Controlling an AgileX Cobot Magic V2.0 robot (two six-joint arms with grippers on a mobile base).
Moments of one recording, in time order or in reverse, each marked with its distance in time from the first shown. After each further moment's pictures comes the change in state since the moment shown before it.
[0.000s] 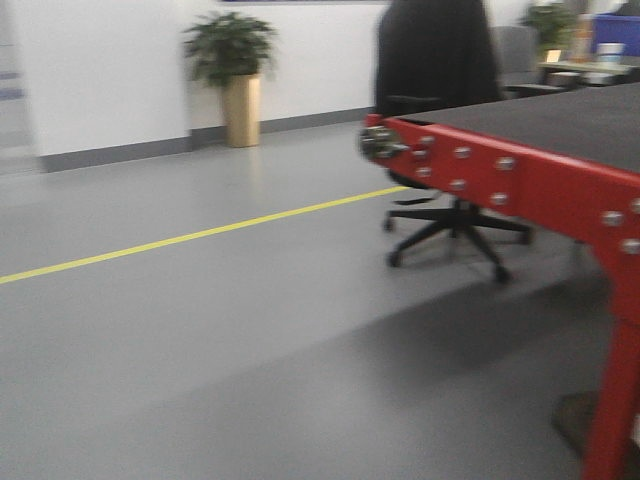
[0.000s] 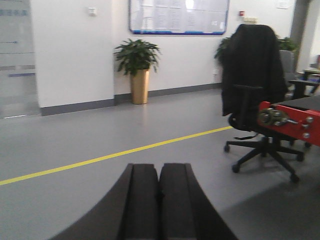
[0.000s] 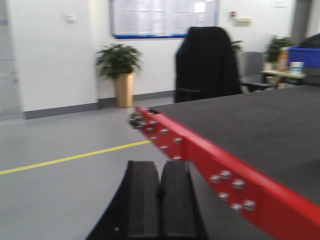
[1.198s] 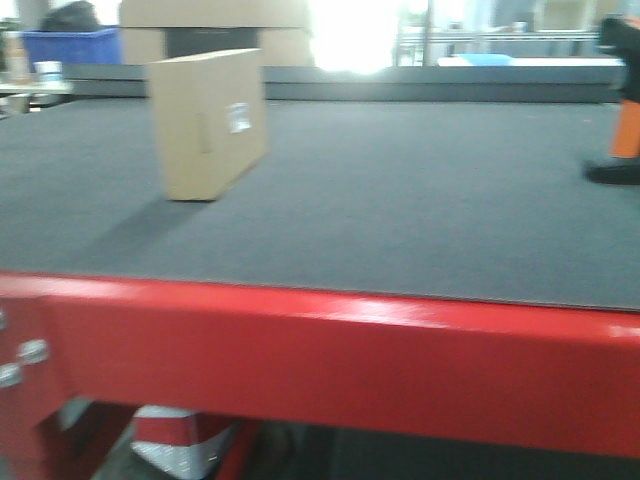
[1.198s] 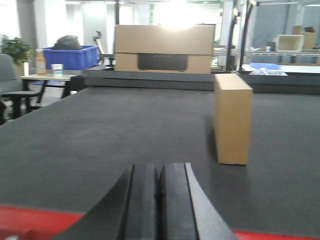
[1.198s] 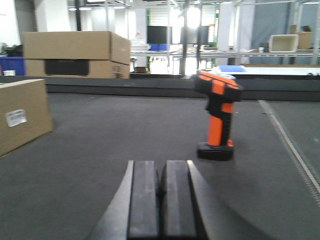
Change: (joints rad) left arm 0.000 0.000 0.000 0.000 0.000 0.000; right arm 0.000 0.000 0.000 0.000 0.000 0.000
